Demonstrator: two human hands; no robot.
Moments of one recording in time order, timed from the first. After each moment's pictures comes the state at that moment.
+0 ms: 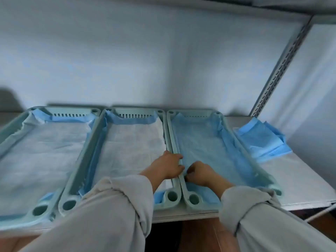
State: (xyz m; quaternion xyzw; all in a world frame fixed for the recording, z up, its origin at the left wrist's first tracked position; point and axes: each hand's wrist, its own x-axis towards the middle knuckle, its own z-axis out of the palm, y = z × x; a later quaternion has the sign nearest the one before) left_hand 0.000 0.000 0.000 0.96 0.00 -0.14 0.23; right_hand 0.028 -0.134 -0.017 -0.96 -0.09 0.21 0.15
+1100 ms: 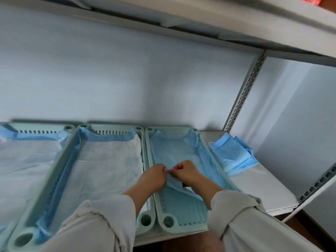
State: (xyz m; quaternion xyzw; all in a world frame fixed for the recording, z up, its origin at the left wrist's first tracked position) left_hand 0.011 -0.022 0.011 0.94 0.03 -0.07 0.32; right_hand 0.033 -0.145 0.027 -0.90 -0.01 0.12 0.42
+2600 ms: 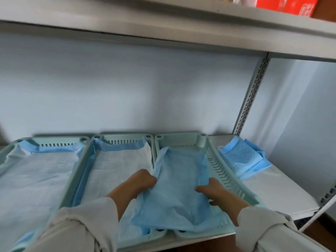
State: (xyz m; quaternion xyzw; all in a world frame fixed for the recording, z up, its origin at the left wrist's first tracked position) left_hand -0.006 0.036 0.041 0.91 0.16 -0.16 0.35; right_hand 0.029 -0.186 0.005 -0.87 0.14 0.17 0.44
